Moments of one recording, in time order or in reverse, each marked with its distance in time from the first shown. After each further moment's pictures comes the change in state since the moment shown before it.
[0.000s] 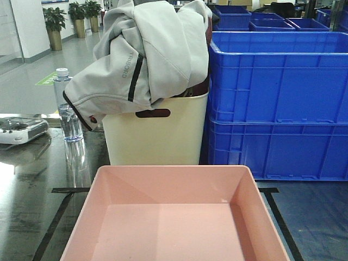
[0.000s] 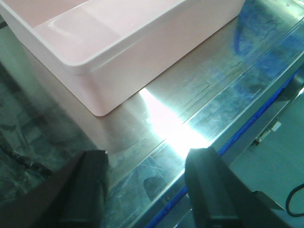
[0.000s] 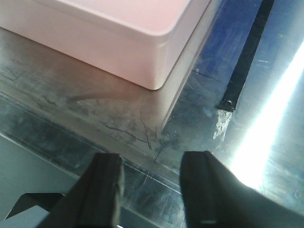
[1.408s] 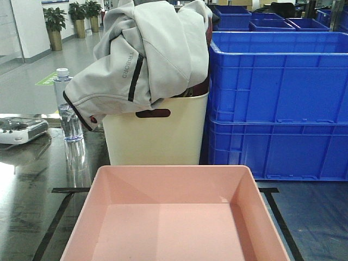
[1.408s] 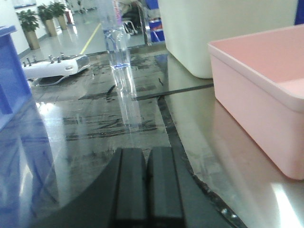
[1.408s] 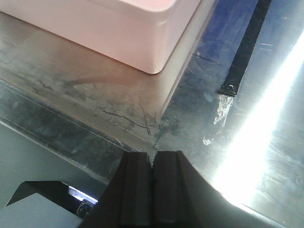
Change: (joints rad) left arm 0.500 -0.439 0.422 0.199 -0.500 -0.166; right arm 0.000 -0.002 0.006 -0.004 0.036 -0.003
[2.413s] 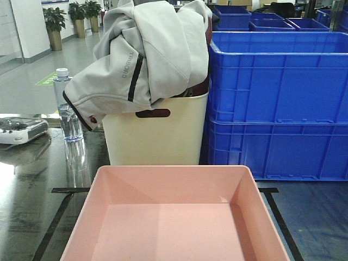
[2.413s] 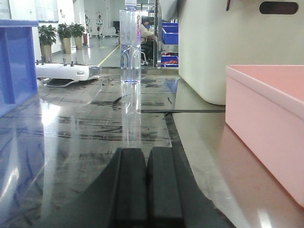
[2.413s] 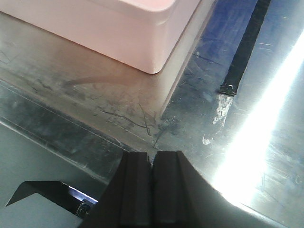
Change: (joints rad) left arm 0.040 -0.039 0.183 0.118 -0.261 -0.234; right arm 0.000 0.000 0.000 0.000 0.000 0.000
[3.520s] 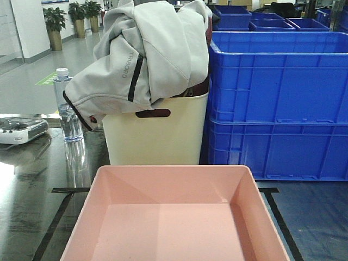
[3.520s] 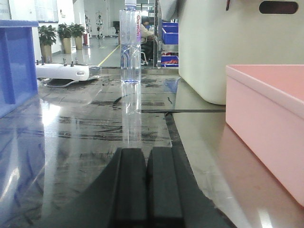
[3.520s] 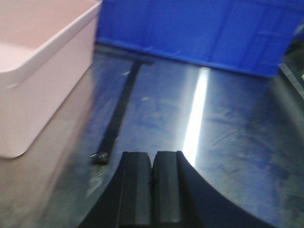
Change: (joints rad) left arm 0.000 0.000 0.000 0.000 0.000 0.003; right arm -0.343 -0.367 0.430 -0.141 -0.606 -0.041
